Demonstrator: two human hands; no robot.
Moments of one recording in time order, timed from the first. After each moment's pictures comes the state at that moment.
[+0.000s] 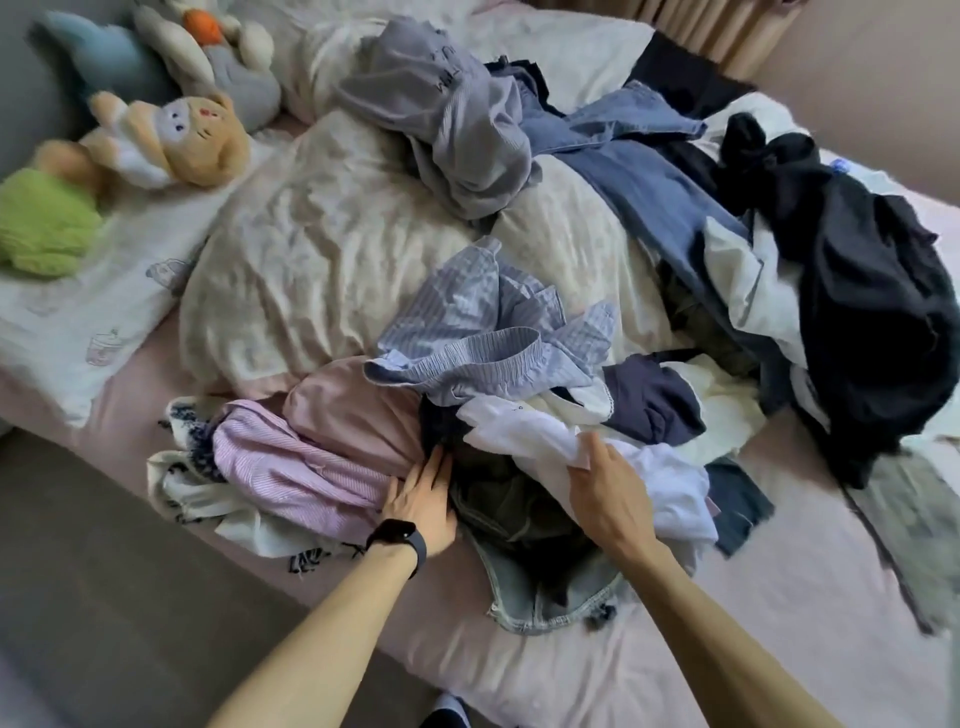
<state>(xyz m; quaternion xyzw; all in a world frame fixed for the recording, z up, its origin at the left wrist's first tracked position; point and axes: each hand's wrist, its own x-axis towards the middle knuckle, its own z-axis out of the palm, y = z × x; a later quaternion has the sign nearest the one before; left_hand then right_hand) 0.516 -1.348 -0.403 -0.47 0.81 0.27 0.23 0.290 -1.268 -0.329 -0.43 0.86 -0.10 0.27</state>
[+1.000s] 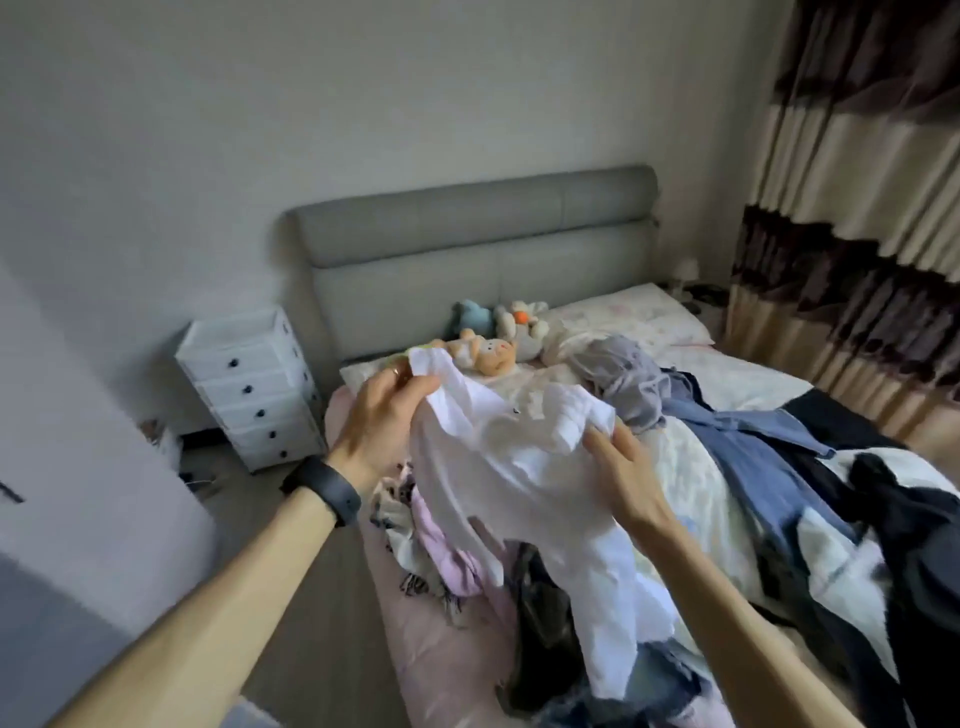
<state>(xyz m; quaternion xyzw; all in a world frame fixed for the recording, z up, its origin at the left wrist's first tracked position) 0.569 -1.181 0.069 -0.59 0.55 0.29 -0.52 0.316 -1.221 -0.007 -0.58 0.49 -0.47 0.46</state>
